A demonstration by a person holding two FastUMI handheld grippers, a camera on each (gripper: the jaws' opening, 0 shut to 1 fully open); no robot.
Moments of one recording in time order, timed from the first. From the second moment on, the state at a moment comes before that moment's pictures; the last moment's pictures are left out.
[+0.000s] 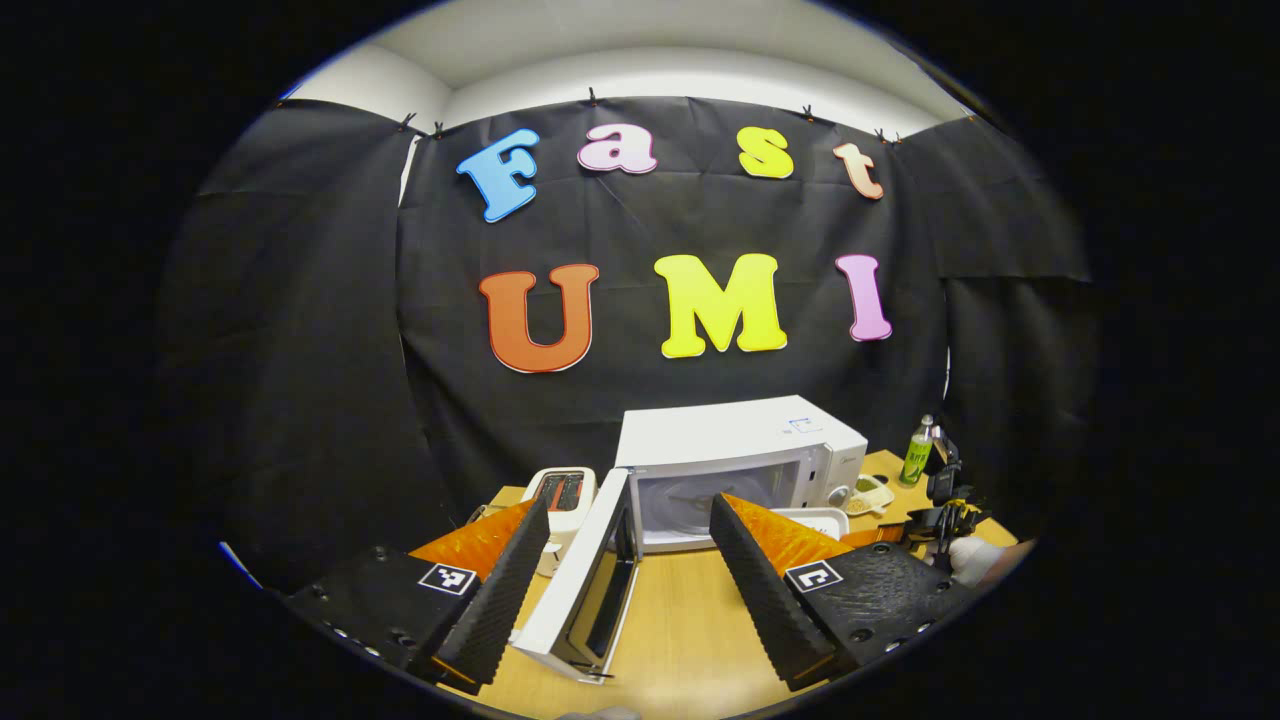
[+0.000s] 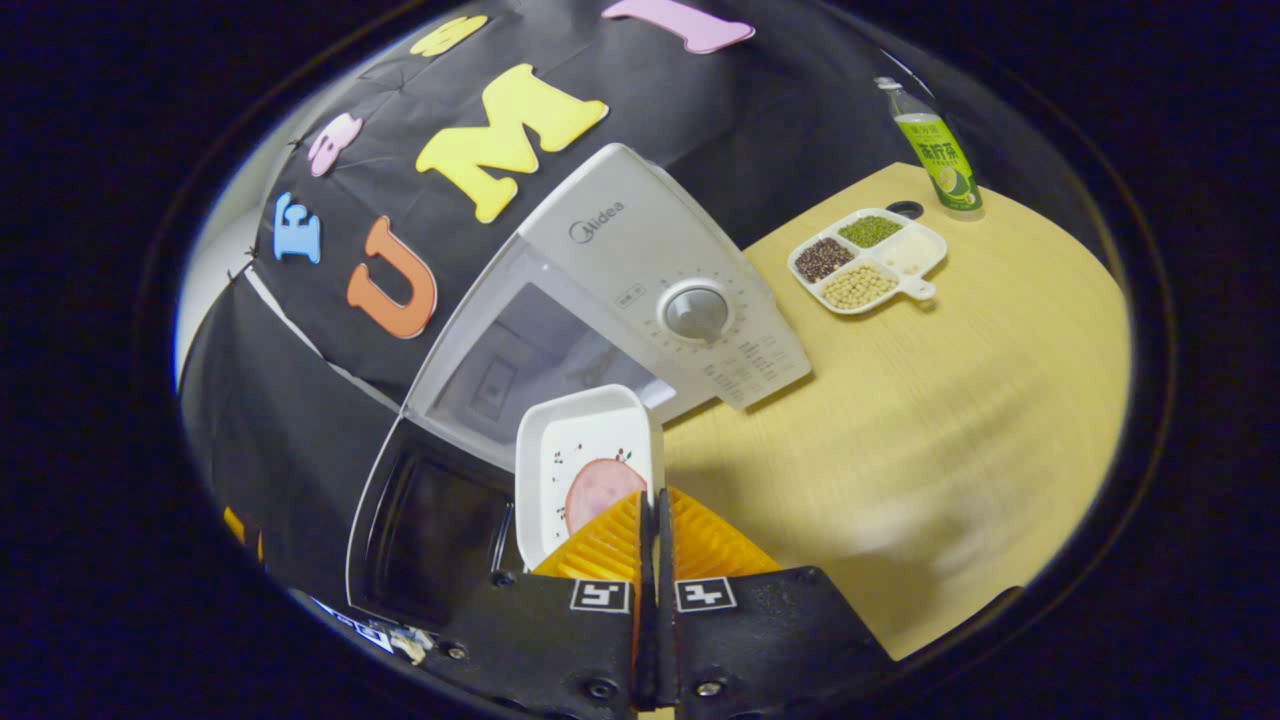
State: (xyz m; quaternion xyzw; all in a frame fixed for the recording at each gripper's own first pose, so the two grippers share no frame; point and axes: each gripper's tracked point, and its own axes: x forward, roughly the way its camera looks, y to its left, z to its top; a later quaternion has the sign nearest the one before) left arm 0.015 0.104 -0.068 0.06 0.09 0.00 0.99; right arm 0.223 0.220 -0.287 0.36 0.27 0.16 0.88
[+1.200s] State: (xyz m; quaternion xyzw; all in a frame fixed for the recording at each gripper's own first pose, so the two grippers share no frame) left arm 0.035 0.133 -0.131 0.04 0.11 -0.01 0.99; right arm 0.383 0.336 -0.290 0.58 0.14 -0.07 0.80
